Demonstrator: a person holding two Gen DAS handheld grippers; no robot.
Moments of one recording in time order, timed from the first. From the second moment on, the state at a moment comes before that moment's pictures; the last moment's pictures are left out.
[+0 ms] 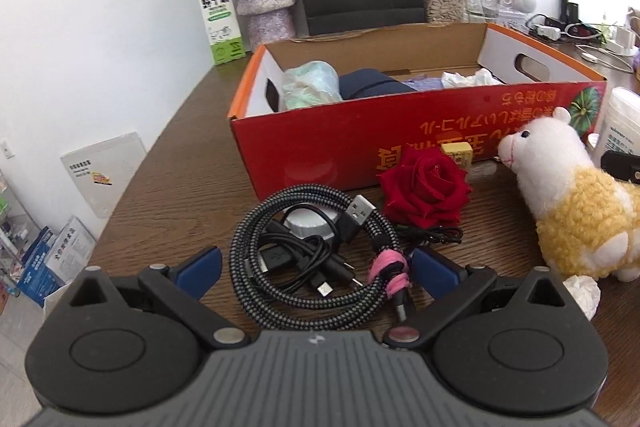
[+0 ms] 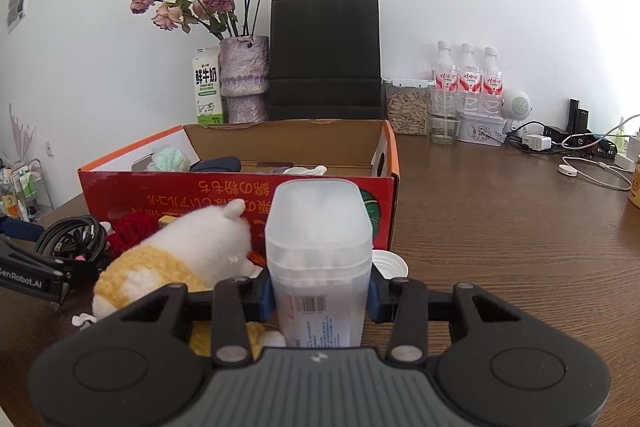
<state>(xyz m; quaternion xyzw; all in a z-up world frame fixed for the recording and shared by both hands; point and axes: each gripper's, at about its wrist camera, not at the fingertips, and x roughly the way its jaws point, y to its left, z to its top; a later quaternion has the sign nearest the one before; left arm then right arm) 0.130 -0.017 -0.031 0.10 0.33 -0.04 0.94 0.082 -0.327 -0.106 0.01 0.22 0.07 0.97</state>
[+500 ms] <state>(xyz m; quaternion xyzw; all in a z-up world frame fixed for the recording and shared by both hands) 0.111 -0.013 -0.023 0.08 0.30 -0.05 0.95 0.077 -0.325 -0.106 0.01 0.23 0.07 0.97</state>
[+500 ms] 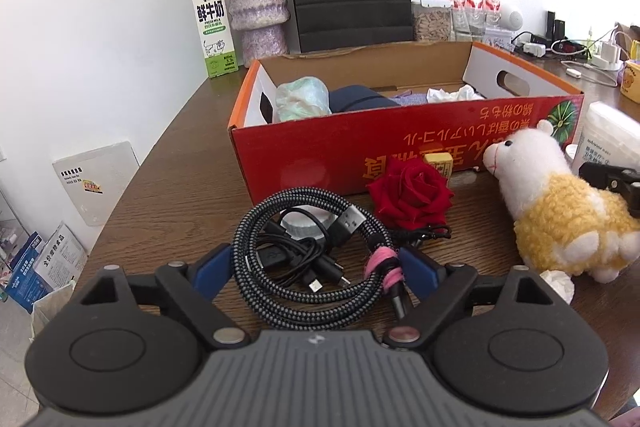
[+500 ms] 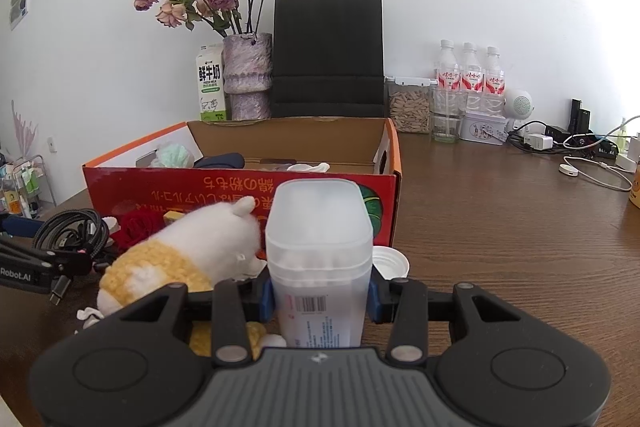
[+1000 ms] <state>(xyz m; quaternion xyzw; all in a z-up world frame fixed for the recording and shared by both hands) 0.100 -0.009 -0.009 0.06 0.27 -0.06 0.96 0.074 -0.327 -0.098 0.01 0.22 0.06 0.97</state>
